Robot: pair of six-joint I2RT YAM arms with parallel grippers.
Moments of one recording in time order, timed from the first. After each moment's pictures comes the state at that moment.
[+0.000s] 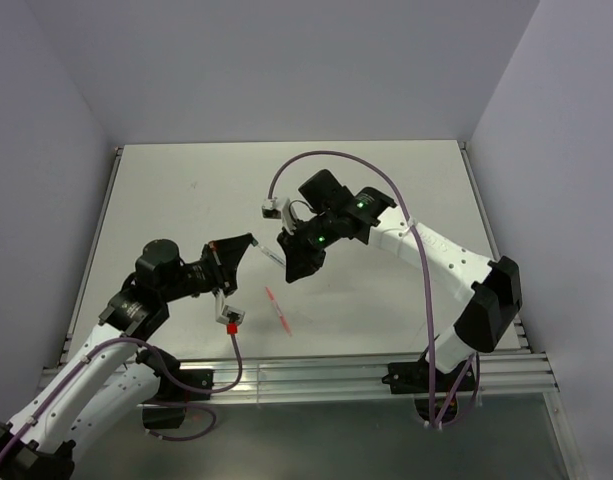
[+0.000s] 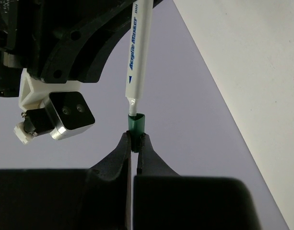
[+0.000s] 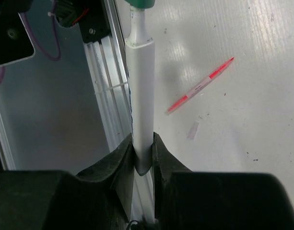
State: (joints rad) left arm -0.53 0.67 0.62 -0.23 0.56 2.01; right arm 0.79 1.56 1.47 -0.90 -0.65 -0.15
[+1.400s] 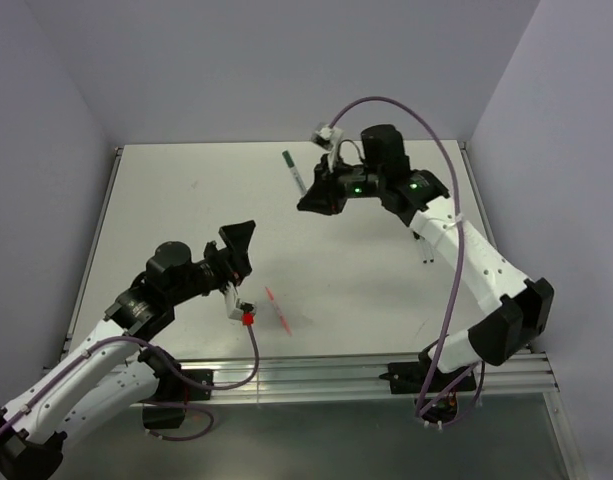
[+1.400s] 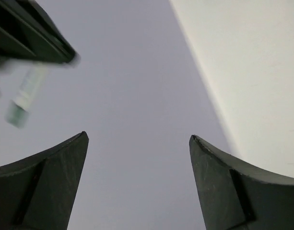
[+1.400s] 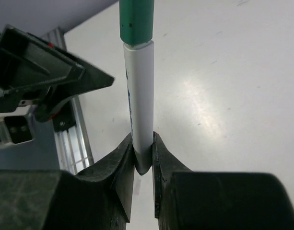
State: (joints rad) left arm -0.66 0.70 0.62 -0.17 0.28 1.93; right arm 0.55 1.46 1.50 -0.54 -0.71 -0.04
